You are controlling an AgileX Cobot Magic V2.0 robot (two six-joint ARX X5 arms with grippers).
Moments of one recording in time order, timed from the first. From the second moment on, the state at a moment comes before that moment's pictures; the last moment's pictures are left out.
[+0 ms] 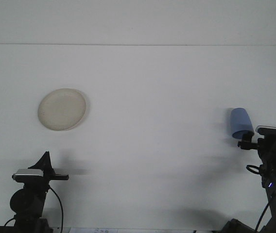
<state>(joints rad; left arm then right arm) -0.03 0.00 0.03 -0.01 -0.08 0.08 -0.53 1.32 0.58 0.19 -0.25 -0.23</state>
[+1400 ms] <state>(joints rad) -0.03 0.00 0.03 -0.01 -0.08 0.08 -0.46 1.23 0.59 0.25 -0.25 0.00</state>
